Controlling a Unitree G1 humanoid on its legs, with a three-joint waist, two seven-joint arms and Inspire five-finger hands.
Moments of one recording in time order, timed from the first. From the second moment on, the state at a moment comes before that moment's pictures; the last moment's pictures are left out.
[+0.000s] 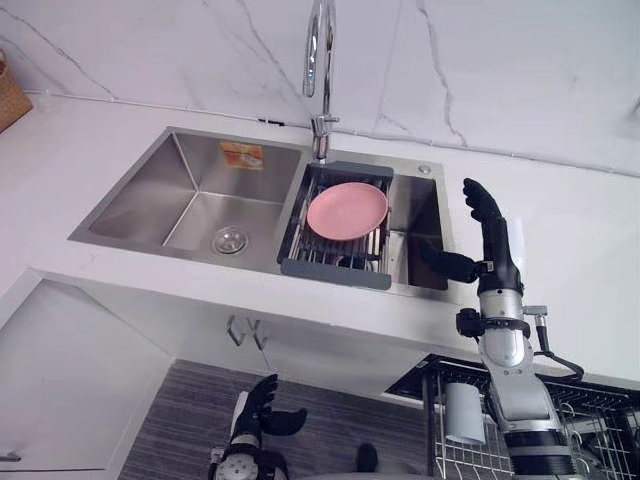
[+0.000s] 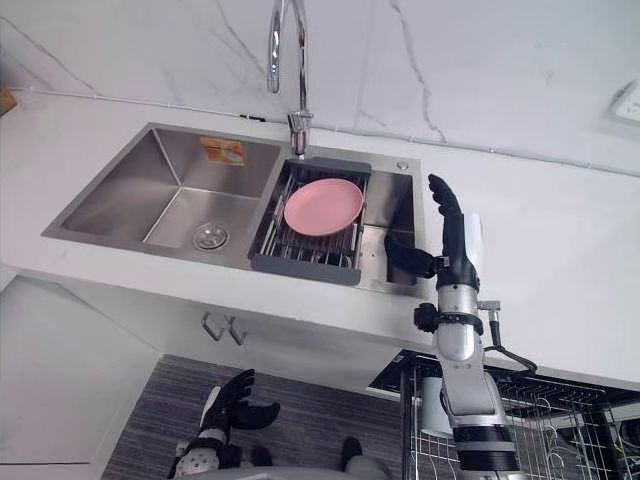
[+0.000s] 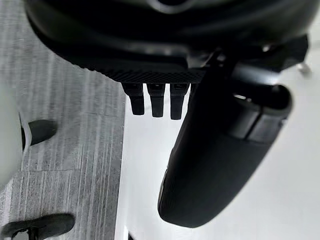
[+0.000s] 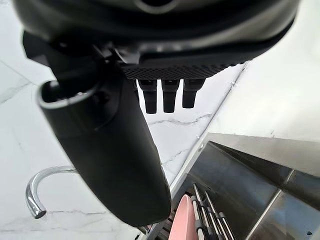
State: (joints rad) left arm 0.20 0.06 -0.08 0.71 0.01 -0.11 0.15; right arm -0.04 -0.27 -0.07 -0.03 -0.26 -0.09 -0.24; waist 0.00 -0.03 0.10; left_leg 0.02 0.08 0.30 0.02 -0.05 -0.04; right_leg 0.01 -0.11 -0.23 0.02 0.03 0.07
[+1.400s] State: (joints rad) left arm 0.13 0.06 0.01 0.74 -0.06 -0.11 0.20; right arm -0.65 -0.47 0.11 0.53 -0.74 0.08 -0.22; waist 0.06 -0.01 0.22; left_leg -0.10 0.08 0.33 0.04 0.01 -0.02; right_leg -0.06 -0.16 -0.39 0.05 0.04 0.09
